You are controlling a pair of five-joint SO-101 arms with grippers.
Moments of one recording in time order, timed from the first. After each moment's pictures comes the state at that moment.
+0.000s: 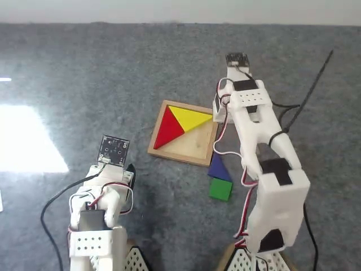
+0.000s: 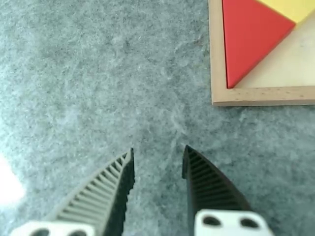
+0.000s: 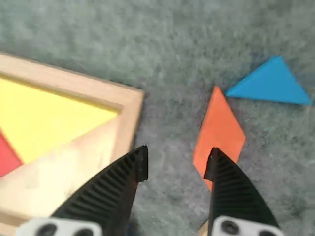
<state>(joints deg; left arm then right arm) -9.7 -90.0 97.3 55.3 -10.4 -14.2 24.1 -3.5 65.1 -9.5</state>
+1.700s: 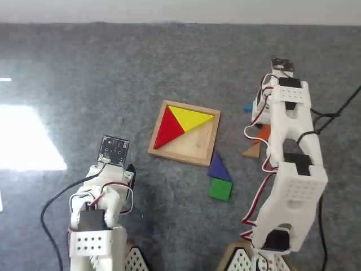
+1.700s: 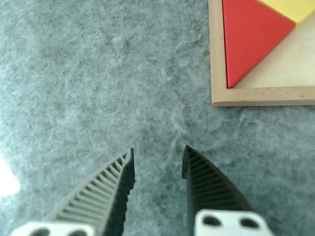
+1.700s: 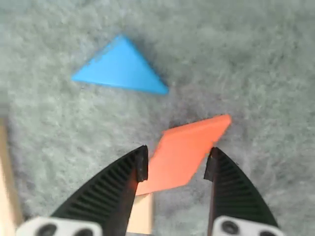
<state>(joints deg) -9.7 -90.0 97.3 55.3 -10.4 1.8 29.9 -9.7 70.9 -3.3</state>
